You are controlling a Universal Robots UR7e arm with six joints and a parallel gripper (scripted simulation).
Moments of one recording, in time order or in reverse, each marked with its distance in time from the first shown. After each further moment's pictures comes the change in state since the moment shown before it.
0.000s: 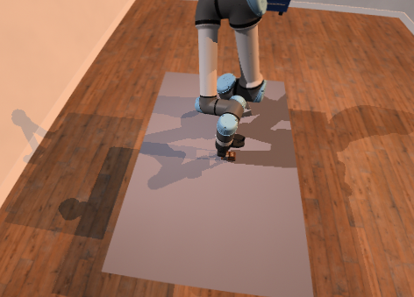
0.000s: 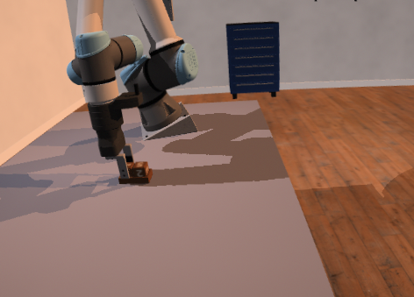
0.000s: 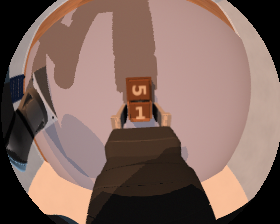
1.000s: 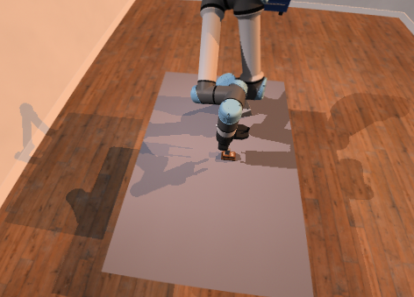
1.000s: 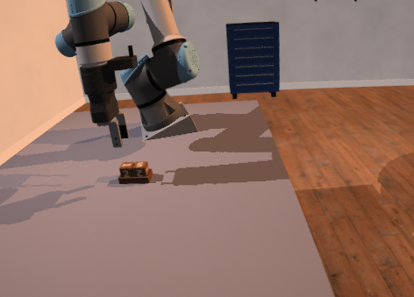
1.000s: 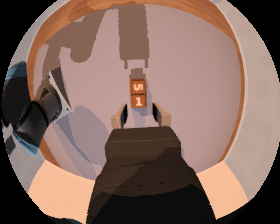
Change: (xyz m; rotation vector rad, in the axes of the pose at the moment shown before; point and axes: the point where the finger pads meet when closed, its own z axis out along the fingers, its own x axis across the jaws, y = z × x) arm 0.001 0.000 -0.085 -0.001 0.002 0.000
